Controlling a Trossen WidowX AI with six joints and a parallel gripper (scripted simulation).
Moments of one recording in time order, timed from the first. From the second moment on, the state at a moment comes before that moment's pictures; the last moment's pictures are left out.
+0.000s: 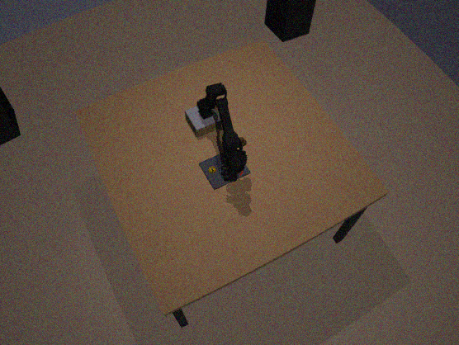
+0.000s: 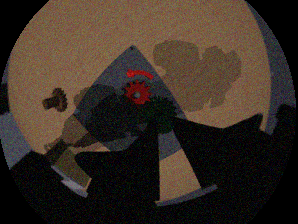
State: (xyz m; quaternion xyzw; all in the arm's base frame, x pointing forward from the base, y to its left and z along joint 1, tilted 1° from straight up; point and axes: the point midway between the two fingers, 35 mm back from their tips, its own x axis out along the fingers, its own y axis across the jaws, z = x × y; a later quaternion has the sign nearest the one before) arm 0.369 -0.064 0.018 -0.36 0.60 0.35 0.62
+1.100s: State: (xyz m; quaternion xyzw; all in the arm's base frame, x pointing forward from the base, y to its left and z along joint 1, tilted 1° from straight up) arm 0.369 -0.063 0.015 -0.30 0.63 0.29 0.66
